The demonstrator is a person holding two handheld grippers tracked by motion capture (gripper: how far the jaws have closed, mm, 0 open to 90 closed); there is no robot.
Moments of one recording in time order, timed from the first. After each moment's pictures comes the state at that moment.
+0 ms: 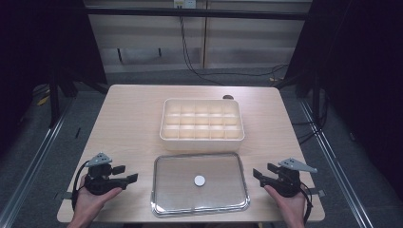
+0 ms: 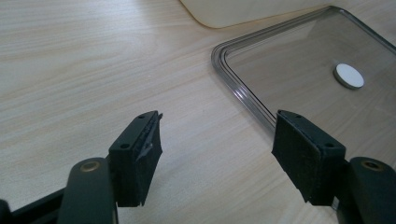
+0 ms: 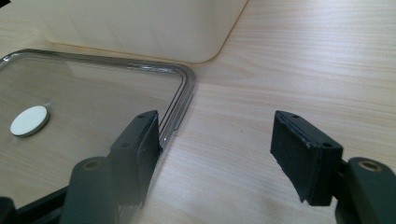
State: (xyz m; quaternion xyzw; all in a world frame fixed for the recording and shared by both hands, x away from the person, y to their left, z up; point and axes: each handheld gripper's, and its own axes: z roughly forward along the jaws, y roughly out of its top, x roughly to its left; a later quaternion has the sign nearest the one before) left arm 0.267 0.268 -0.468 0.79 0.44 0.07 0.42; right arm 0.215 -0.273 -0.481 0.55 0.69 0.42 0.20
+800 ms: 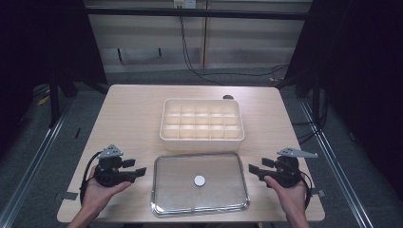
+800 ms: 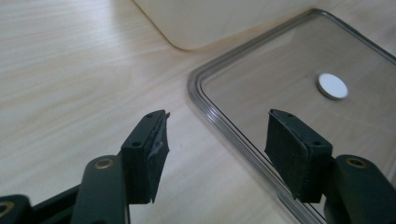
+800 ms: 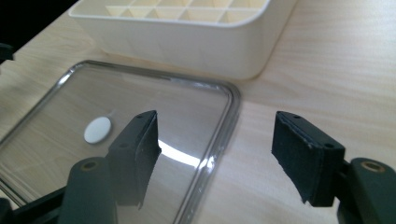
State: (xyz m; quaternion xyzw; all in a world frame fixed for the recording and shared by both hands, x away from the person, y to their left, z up) left arm 0.288 0.238 -0.455 0.81 0.41 0.06 0.42; right arm 0.232 -0.266 -0.441 0.53 0.71 0.44 0.13
